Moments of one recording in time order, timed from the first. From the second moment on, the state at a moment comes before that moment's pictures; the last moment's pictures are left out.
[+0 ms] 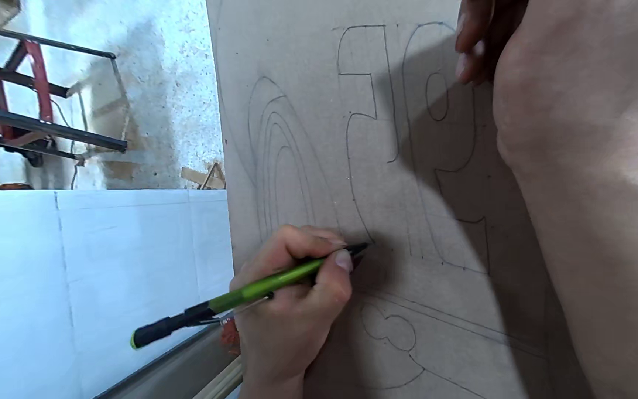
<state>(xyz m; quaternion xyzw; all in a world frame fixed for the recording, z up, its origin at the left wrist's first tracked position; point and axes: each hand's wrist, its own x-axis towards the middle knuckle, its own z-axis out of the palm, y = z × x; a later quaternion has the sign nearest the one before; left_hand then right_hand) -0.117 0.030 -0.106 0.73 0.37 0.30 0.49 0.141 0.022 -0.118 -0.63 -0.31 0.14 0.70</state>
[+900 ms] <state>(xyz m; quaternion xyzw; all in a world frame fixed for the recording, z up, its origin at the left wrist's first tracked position) -0.083 -0.035 -0.114 0.64 0.54 0.41 0.36 0.143 0.021 -0.116 -0.65 -0.29 0.17 0.68</state>
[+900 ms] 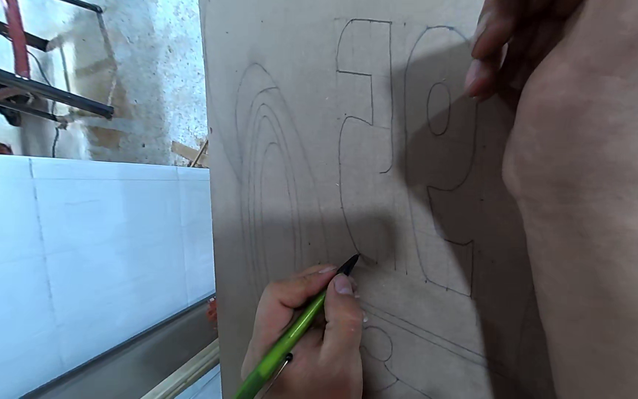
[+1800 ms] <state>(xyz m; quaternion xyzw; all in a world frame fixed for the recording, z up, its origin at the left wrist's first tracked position) -0.090 -0.037 -0.118 0.71 0.48 0.38 0.36 0.144 0.019 -0.120 -0.65 -0.28 0.18 0.68</state>
